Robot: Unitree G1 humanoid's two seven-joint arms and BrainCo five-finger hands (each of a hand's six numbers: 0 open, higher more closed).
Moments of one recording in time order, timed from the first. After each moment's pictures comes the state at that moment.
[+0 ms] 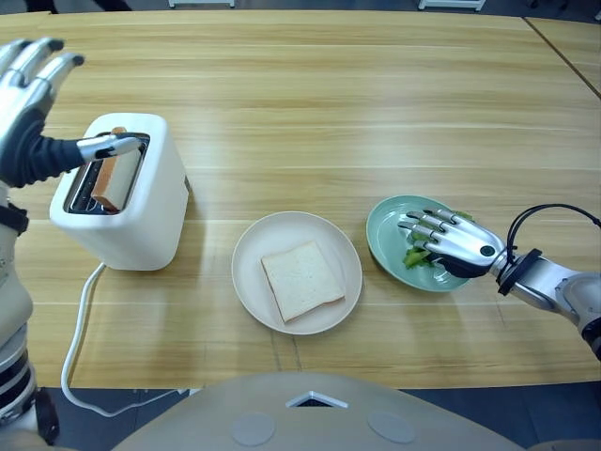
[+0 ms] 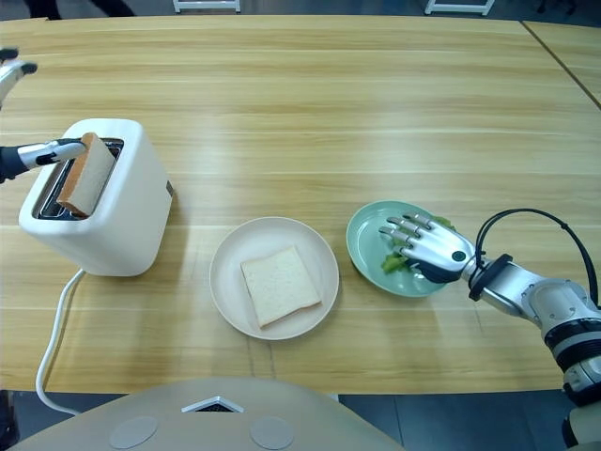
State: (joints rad) left arm 0.03 0.70 0.42 -0.75 0.92 0.16 -0.68; right arm -0.09 -1.17 0.43 0.45 -1.20 -0.59 -0.57
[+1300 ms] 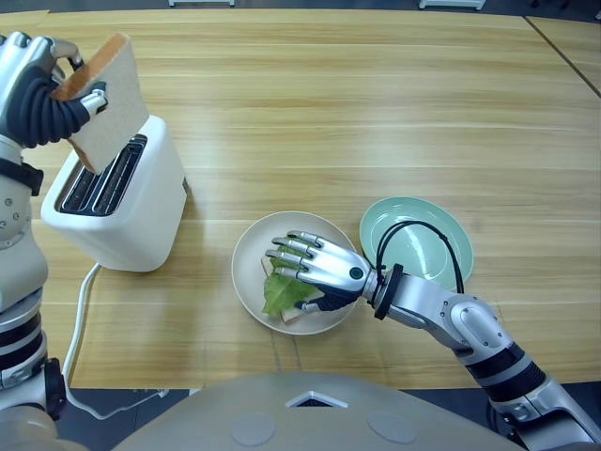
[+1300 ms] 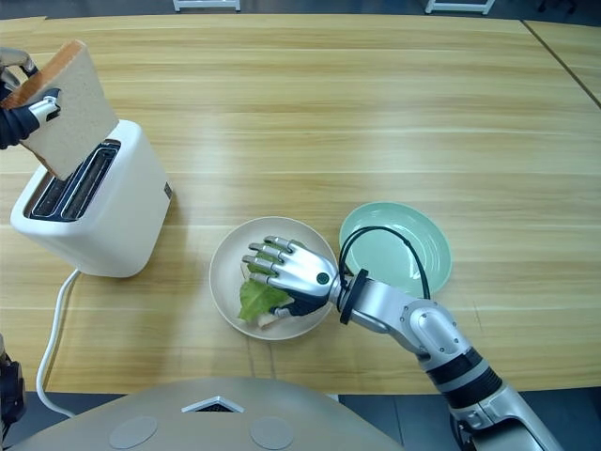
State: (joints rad) left arm -0.21 0.71 0.27 -0.63 0.81 0.23 -0.53; right arm 0.05 -0.74 0.43 -0.28 -1.11 -0.57 0.06
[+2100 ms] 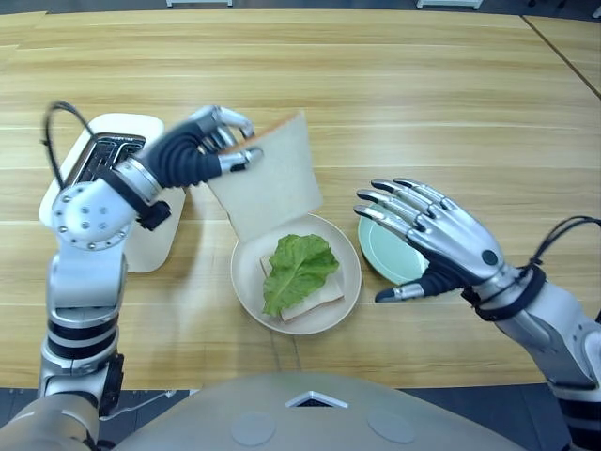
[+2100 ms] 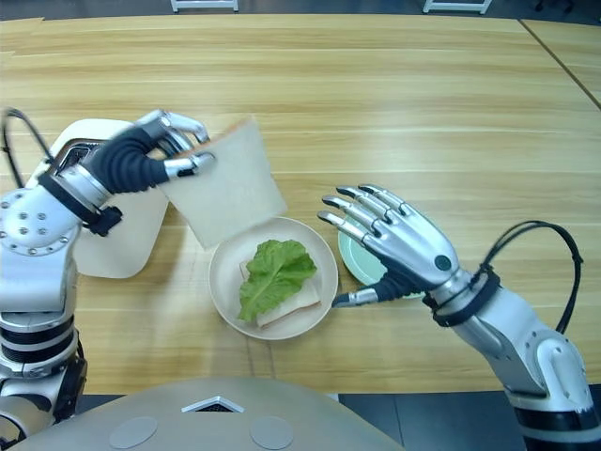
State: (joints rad) left arm -0.22 0.40 -0.09 -0.62 0.11 0.46 -0.70; right arm 0.43 -0.79 -0.24 -0.47 -0.61 -0.71 -0.07
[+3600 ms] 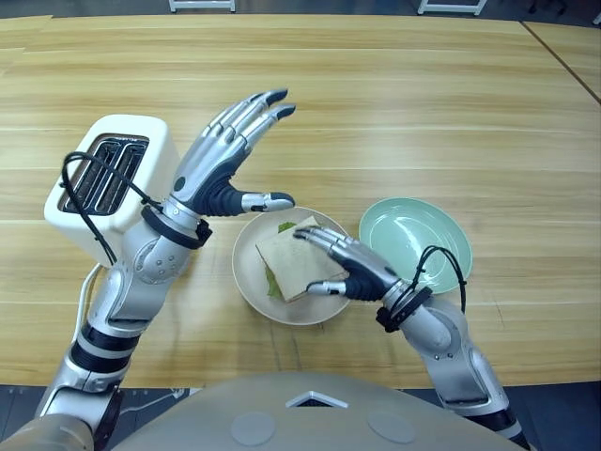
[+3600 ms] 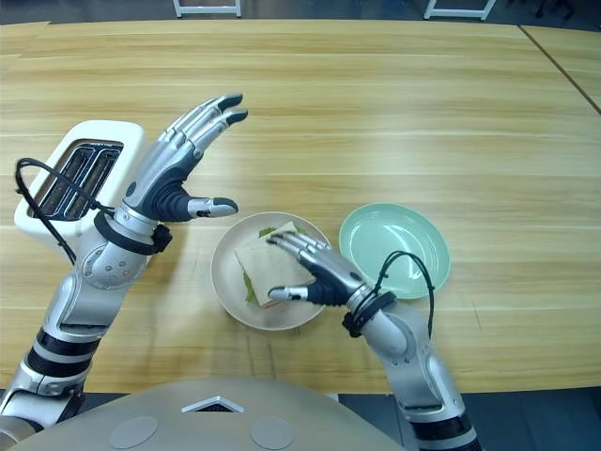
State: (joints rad) left arm -0.09 0.43 -0.28 -0.50 0.46 -0.09 -0.14; right arm 0.34 -0.41 0.15 -0.50 -0.48 -0.18 0.38
